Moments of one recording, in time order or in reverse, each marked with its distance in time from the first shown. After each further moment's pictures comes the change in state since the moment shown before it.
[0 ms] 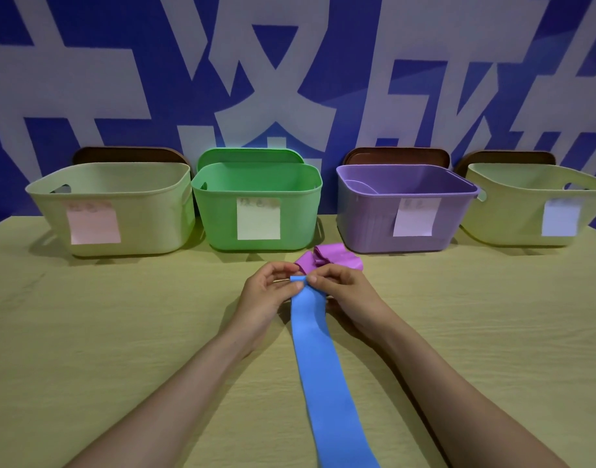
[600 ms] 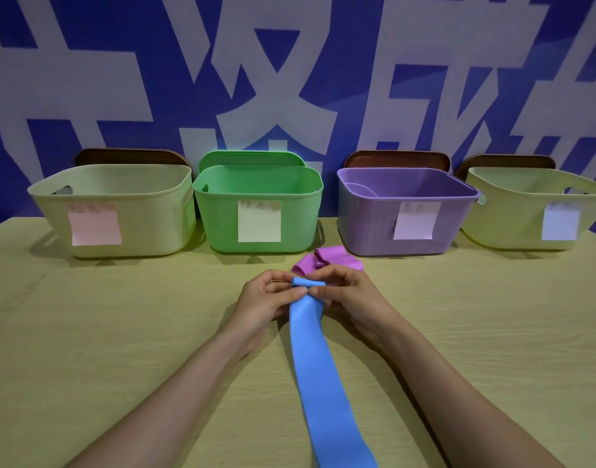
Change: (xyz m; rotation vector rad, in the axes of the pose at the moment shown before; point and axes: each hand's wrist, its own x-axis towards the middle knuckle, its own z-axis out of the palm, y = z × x) left_hand -0.002 0.005 -0.001 -0.093 -0.027 -0.144; right_hand -0.002 -0.006 -0.004 0.104 -0.007 0.030
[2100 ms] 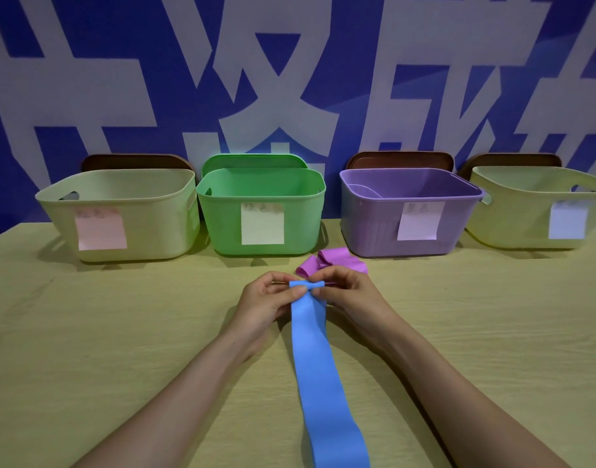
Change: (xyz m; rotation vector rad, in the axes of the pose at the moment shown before) left_hand -0.005 0.004 -0.001 -0.039 0.016 -0.003; right_hand -0.002 0.003 0.004 -0.007 0.016 -0.024
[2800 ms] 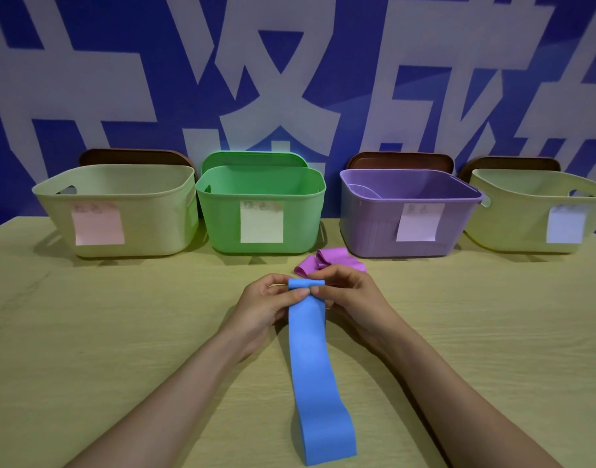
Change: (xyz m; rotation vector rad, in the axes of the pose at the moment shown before) left_hand -0.004 0.001 0.001 -0.038 -0.062 -0.047; right_hand -0.003 -0.002 -0.002 0.004 0.004 -0.010
